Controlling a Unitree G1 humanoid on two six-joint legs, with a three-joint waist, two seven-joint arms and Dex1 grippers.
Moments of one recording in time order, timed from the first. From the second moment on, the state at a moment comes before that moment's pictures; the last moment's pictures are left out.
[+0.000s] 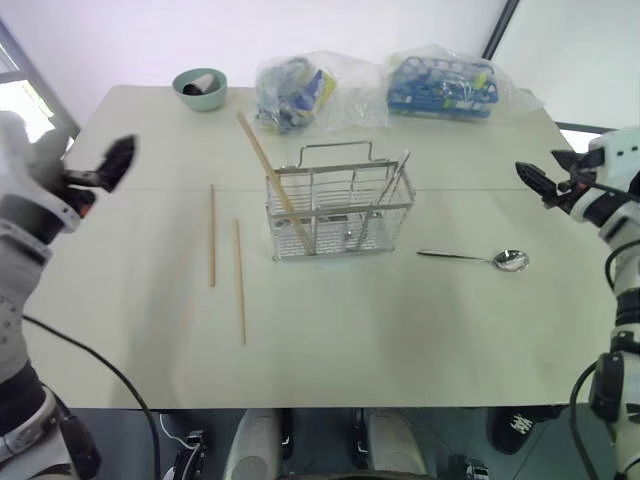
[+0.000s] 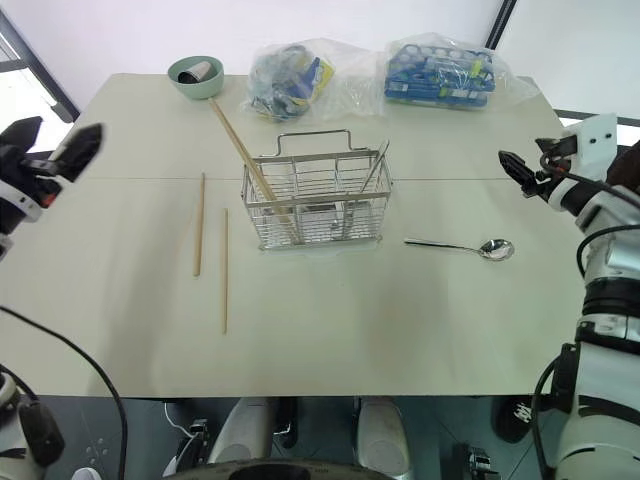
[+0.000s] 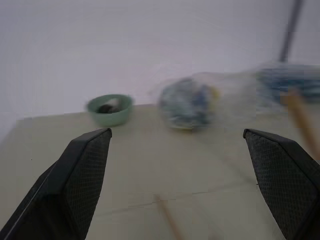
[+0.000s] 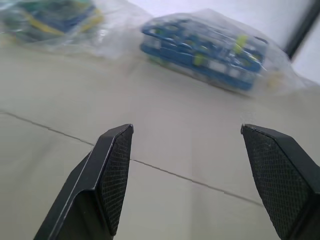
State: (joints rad) left arm -0.36 0.76 0.60 -0.55 -0.88 0.94 -0.41; right arm -0.77 -0.87 -0.22 0.72 0.28 0.13 0.91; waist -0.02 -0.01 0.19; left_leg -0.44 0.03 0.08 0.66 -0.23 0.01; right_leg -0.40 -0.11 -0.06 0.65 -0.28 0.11
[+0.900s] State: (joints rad) left arm -0.35 0.97 0.17 -0.64 -0.89 0.84 -0.82; right arm -1.04 -0.84 0.26 1.22 -0.19 -0.11 1.45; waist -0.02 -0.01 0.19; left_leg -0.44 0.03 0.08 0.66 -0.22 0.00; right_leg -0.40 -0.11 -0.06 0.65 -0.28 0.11
